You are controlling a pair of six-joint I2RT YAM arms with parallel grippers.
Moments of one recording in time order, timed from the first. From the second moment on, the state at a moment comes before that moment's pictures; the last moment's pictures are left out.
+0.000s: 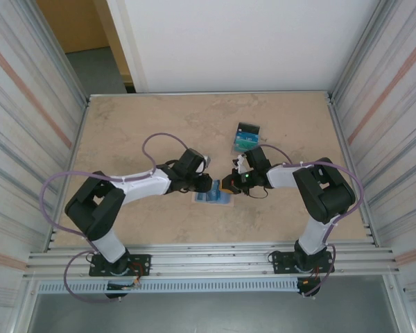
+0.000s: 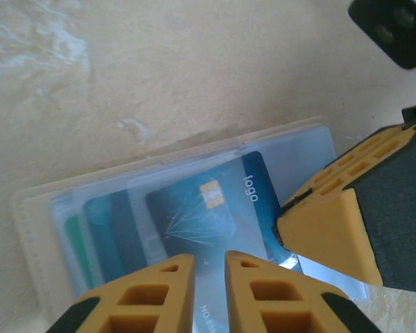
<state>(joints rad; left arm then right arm) -0.75 1.68 0.93 -0.21 0.16 -0.50 0.47 1.77 0.77 0.03 -0.75 0.80</state>
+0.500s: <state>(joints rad) -0.75 1.73 0.93 -0.19 0.17 -0.50 0.47 1.75 0.77 0.01 -0.73 0.80</state>
